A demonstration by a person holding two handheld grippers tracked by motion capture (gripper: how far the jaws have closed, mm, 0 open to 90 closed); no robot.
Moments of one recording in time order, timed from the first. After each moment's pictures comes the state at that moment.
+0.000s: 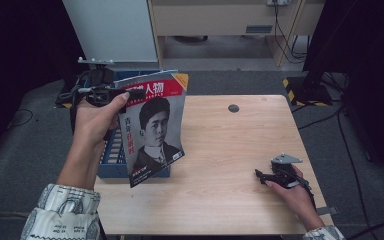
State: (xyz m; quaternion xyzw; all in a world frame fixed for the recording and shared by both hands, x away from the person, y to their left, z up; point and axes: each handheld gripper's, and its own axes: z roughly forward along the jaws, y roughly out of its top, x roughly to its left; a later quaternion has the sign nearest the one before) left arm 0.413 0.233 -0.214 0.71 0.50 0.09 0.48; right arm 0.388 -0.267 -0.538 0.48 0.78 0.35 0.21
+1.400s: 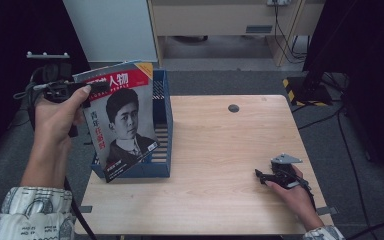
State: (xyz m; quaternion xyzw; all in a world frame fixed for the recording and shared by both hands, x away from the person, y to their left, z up) left arm 0.402 0.304 -0.195 0.67 0.55 0.14 0.48; right arm 0.387 -0.267 -0.538 0.48 0.78 0.35 0.21
